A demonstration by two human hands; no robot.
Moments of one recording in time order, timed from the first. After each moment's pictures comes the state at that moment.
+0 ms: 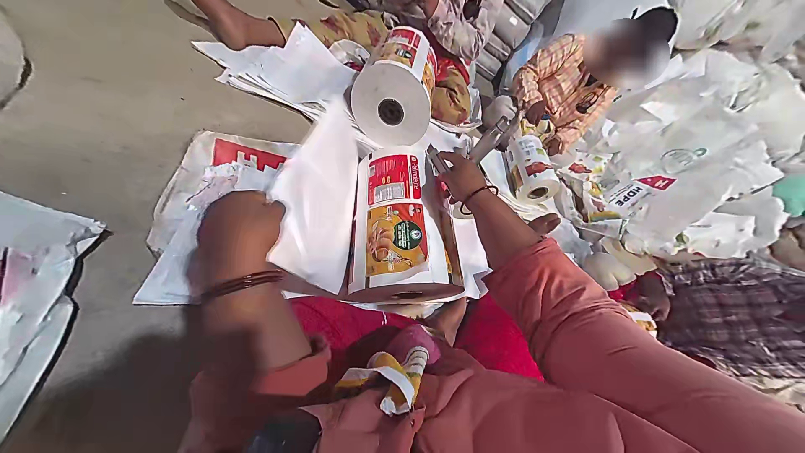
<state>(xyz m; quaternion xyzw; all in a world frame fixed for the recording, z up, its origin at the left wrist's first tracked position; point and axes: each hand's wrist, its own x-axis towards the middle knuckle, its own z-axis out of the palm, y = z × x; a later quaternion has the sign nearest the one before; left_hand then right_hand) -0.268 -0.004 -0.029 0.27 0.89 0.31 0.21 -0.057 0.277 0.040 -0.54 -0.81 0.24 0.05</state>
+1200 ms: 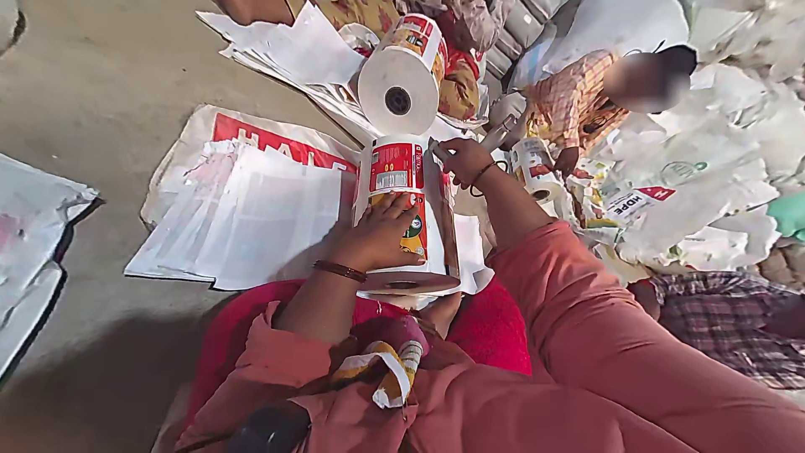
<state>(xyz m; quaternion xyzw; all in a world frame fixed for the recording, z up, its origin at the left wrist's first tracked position) -0.160 0.072 -0.045 0.67 0.66 0.24 0.25 -0.070 0.282 0.065 -0.49 -0.86 0.16 -0.06</state>
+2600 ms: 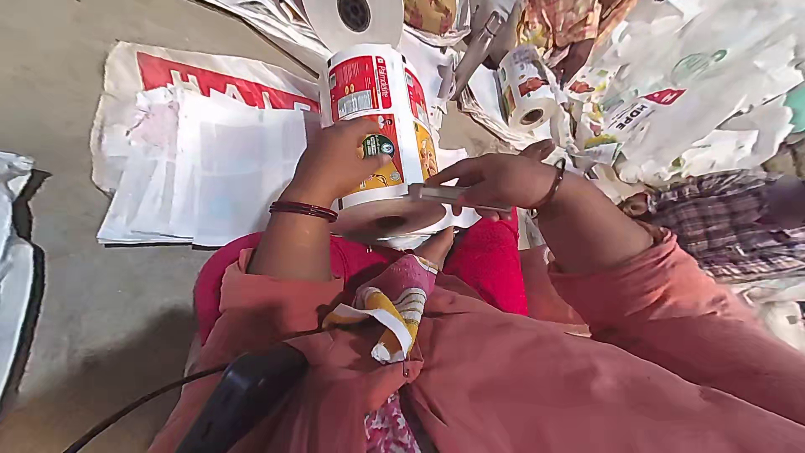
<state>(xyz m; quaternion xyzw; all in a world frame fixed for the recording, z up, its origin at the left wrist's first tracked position) -0.163 0.050 -0.029 0.60 0.66 0.38 0.25 0.081 0.132 0.104 -0.35 -0.81 0.44 -0.17</state>
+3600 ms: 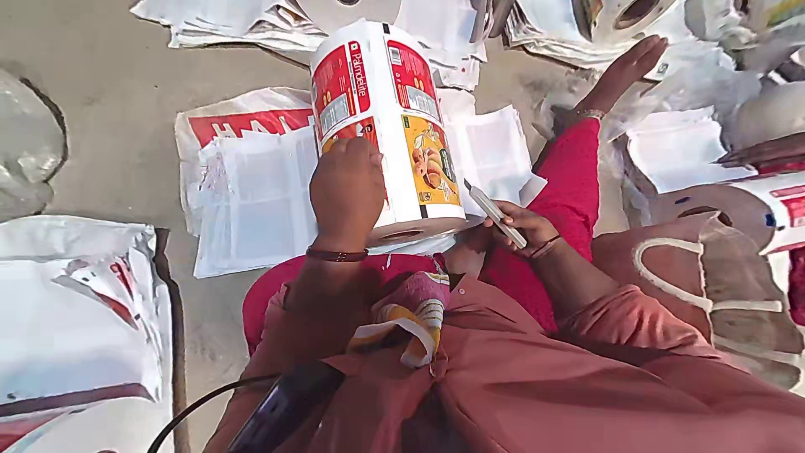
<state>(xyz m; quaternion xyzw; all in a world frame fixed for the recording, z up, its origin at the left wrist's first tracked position) -0.091 0.090 -0.019 0.54 0.82 0.22 0.05 0.238 0.207 -0.141 -0.25 -0.43 0.85 0.17</state>
